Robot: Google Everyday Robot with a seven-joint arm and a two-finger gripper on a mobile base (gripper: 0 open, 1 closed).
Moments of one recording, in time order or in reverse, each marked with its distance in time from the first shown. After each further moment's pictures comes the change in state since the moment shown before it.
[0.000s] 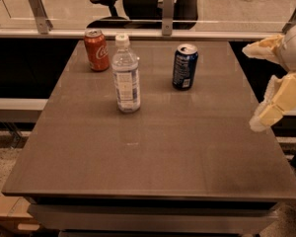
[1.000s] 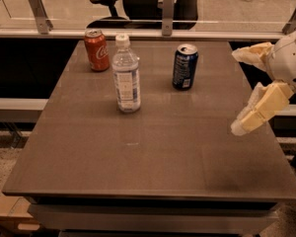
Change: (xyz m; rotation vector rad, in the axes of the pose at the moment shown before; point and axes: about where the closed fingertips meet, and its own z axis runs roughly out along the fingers) arm -0.016 0.006 0.021 0.027 -0.125 0.012
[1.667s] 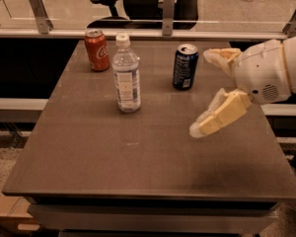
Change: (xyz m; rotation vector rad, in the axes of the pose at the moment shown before) arm -0.048 0.018 0.042 0.040 -0.193 -0.006
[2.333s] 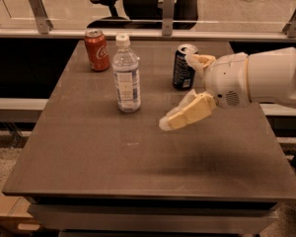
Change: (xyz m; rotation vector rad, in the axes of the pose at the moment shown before) arm -0.008 -0.012 0.050 0.054 -0.122 0.078
